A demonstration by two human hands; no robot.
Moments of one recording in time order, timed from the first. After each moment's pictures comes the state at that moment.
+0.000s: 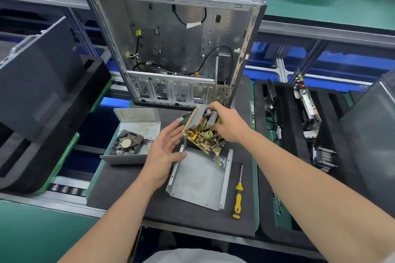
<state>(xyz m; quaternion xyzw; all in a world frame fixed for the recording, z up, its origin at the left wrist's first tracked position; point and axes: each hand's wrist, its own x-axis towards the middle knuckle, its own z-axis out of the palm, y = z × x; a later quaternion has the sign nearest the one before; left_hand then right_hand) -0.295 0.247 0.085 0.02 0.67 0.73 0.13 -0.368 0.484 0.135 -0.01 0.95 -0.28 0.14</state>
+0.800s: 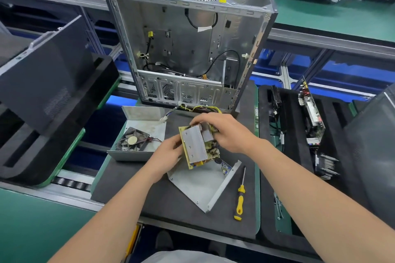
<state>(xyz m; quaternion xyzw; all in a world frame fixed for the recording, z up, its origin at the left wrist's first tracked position) -0.302 0.243 0.097 0.02 0.77 0.61 0.20 -0.341 0.469 0.161 -0.30 0.91 -0.29 0.07</state>
